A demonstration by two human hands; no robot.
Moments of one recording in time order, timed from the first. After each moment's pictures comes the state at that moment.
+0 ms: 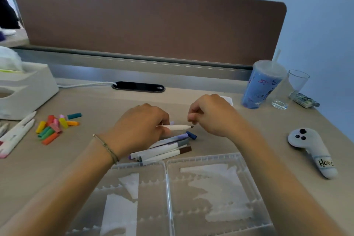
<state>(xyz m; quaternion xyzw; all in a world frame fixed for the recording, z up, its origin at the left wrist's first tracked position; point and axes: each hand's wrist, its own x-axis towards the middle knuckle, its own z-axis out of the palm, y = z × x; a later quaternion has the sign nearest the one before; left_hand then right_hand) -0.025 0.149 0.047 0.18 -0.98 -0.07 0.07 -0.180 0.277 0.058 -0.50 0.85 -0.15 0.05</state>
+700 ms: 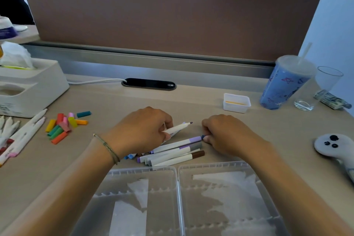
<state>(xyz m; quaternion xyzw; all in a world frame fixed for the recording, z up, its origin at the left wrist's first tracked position) -0.023 0.126 0.041 0.23 -0.96 -0.14 -0.03 -0.190 0.274 0.022 -0.53 0.84 0.03 0.08</state>
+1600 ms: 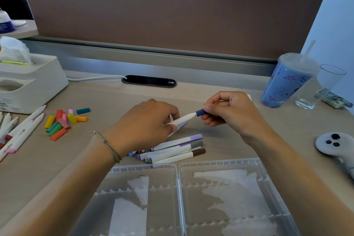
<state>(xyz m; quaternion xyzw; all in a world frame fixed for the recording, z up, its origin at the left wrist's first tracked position) -0.025 0.129 0.041 0.21 -0.97 -0.15 0.05 -0.193 0.277 0.043 -0.34 0.73 -0.53 0.26</state>
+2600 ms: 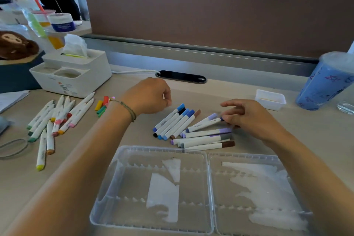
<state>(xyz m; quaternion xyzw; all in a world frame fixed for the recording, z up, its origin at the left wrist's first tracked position) 0.011 0.073 0.055 0.34 -0.93 -0.12 0.03 -0.187 0.262 0.009 -0.42 0.80 -0.37 0.21</state>
